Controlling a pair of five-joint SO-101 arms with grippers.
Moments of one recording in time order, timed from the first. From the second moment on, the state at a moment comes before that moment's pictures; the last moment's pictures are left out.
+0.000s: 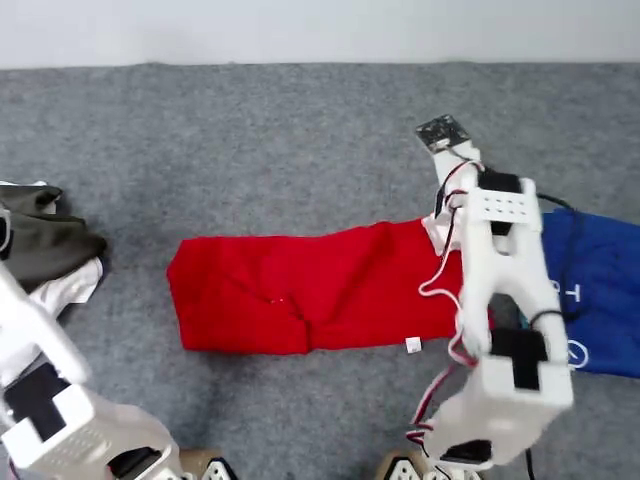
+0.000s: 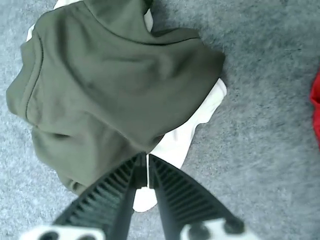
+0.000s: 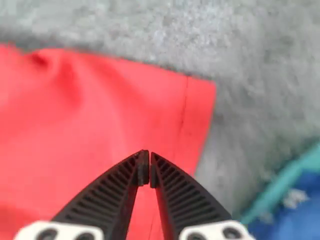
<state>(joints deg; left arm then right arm) -43.4 5.2 -20.5 99.3 -34.5 3.4 13.5 9.3 59.4 28.3</state>
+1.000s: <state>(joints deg) -43.2 5.2 -20.5 99.3 -34.5 10.5 42.1 -23.6 65.6 28.2</state>
